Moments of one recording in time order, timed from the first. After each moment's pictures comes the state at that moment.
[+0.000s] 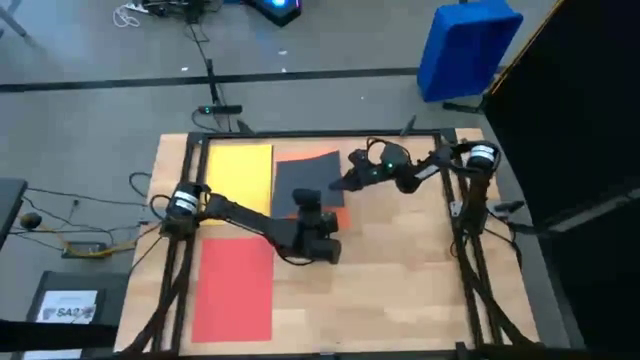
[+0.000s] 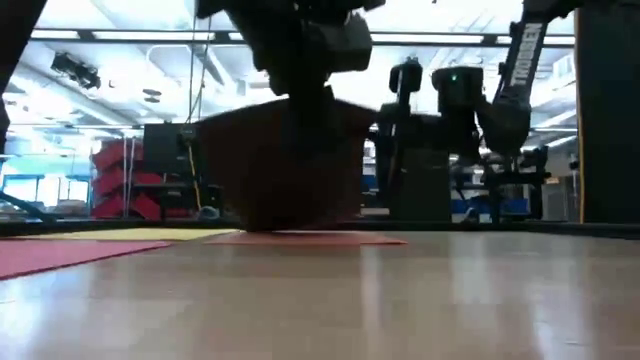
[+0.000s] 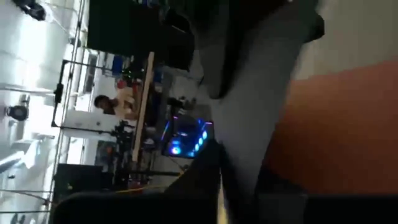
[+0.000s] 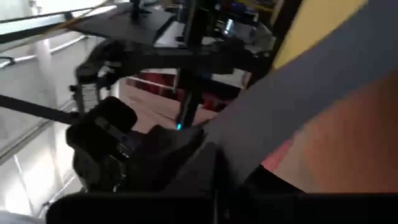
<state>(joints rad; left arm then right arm) -0.25 2.00 1.52 -0.76 -1.31 0.00 -0.46 1.82 0.61 1.30 -0.74 1.32</state>
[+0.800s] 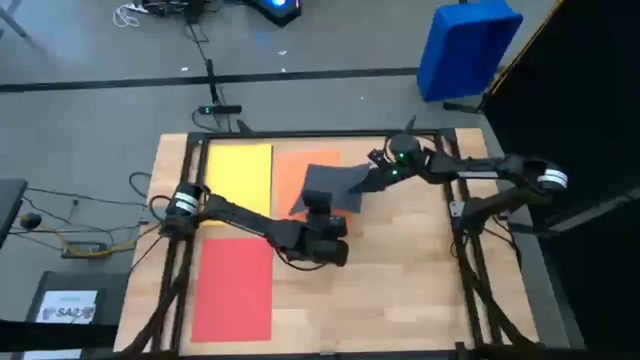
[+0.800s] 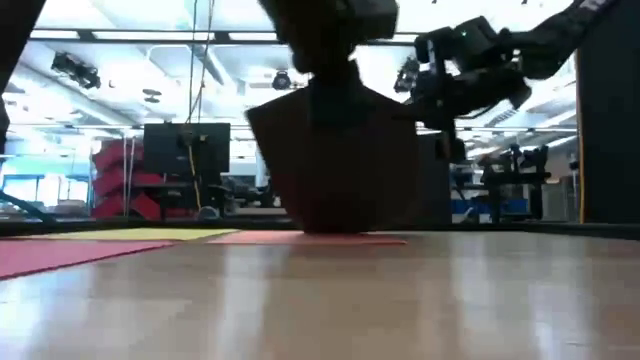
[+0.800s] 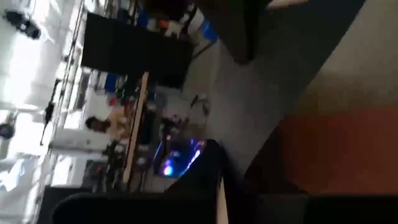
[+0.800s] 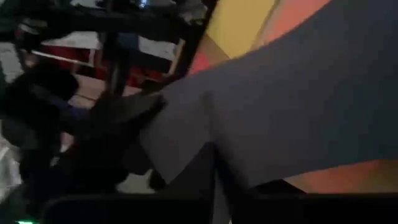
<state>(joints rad) -0.28 2.00 1.59 -0.44 -1.23 0.29 -0.47 1.23 0.61 0.12 -0.65 0.89</state>
